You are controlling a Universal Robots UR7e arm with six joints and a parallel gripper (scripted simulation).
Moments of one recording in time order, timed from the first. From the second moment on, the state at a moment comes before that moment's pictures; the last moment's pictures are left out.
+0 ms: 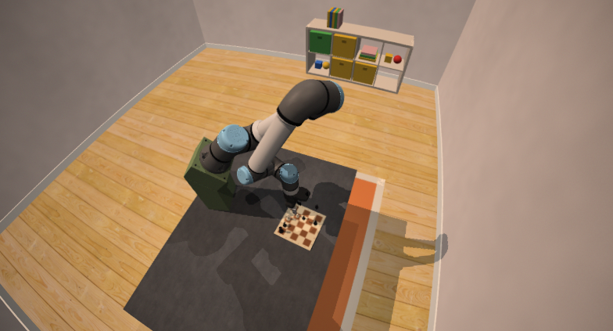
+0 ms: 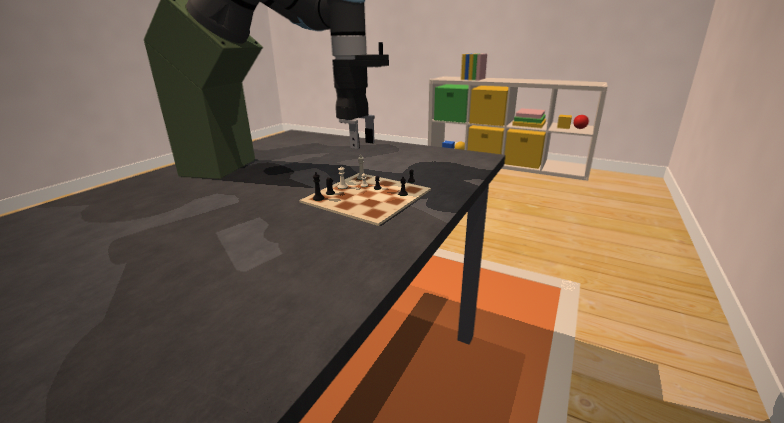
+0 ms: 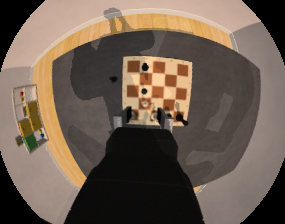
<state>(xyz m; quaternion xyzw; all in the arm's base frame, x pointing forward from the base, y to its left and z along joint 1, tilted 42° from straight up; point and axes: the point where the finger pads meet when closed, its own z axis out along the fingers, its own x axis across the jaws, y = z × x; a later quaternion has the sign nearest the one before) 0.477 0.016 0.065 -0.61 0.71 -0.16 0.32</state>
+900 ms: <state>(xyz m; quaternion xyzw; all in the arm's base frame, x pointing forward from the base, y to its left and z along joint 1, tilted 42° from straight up) 0.451 0.009 0.097 -0.61 0.71 -0.17 0.32</state>
